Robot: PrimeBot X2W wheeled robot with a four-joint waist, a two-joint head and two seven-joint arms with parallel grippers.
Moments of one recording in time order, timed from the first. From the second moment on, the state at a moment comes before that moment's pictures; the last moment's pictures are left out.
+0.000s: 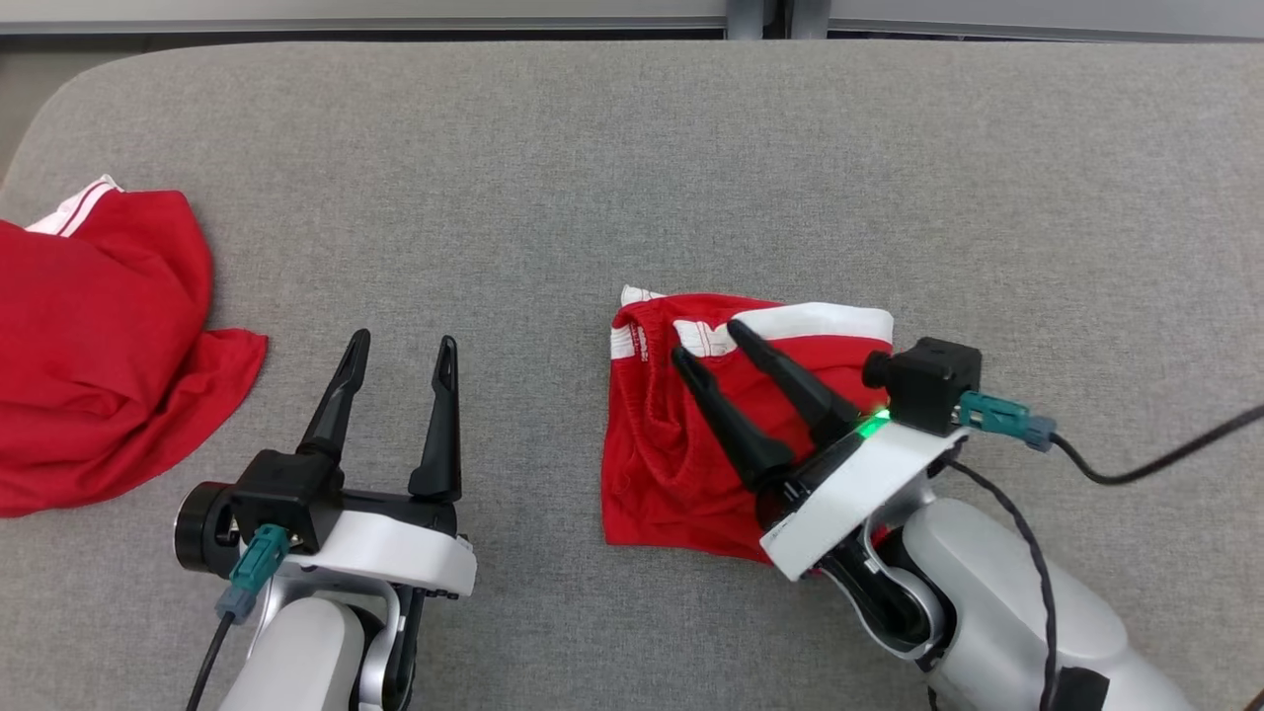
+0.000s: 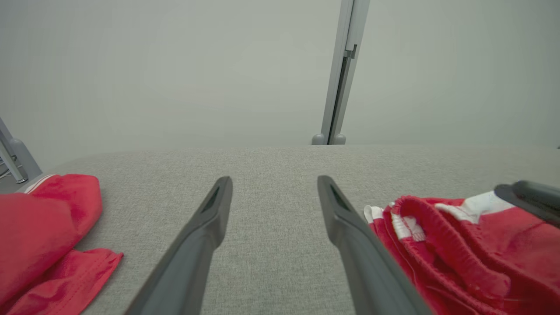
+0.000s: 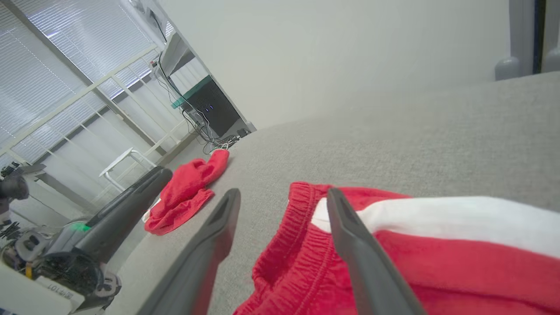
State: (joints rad) left arm -0.23 0.14 -0.29 0.15 -0.31 0.12 -0.24; right arm -0.58 -0.21 0.82 0.36 0.89 0.13 -0.13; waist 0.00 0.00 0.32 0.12
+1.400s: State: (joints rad) left arm 0.04 0.24 -0.24 0.13 -0.36 0.15 -0.23; right arm 0.10 -0.21 0.05 -0.04 0.30 0.13 -0.06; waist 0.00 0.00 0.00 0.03
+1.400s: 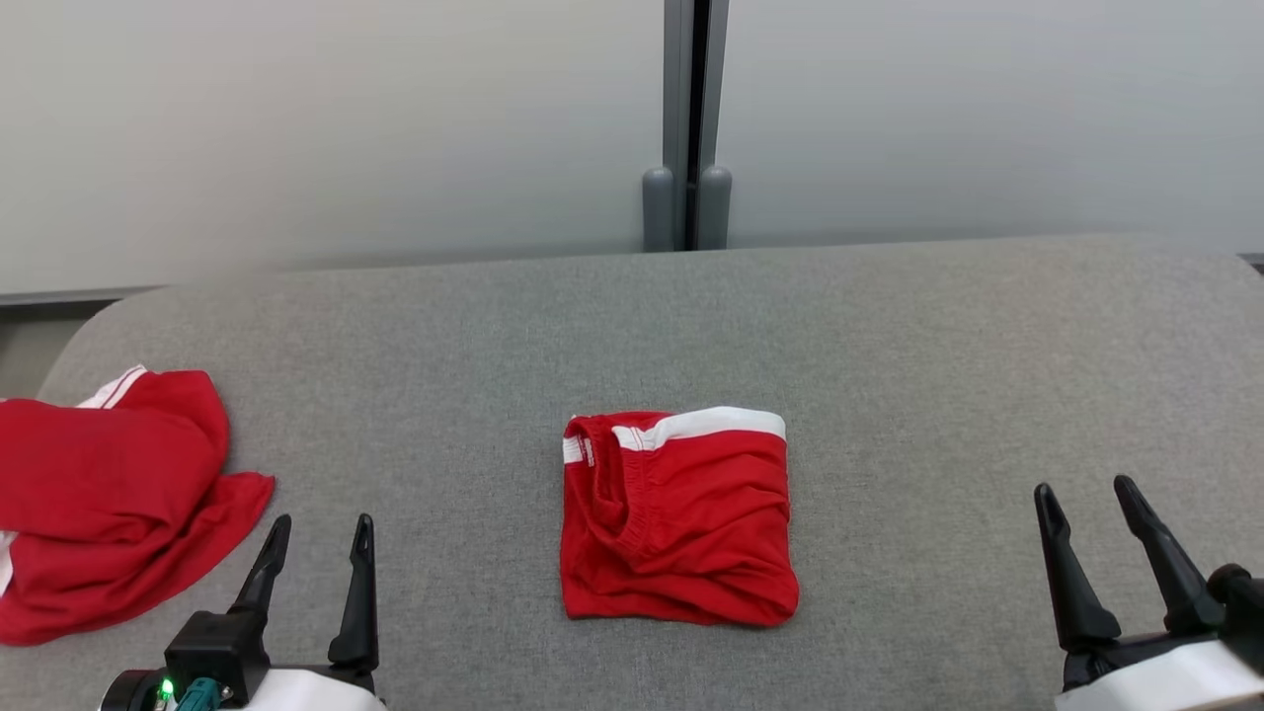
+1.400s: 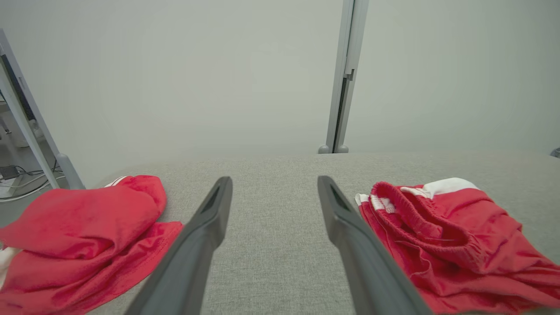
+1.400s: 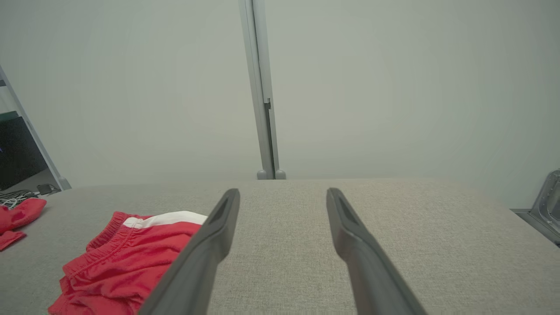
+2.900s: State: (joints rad) left arm -0.15 0.19 -0.30 0.14 -0.35 0.13 -0.26; right arm 0.04 -0.19 0.06 0.03 0.29 0.13 0.05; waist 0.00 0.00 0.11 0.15
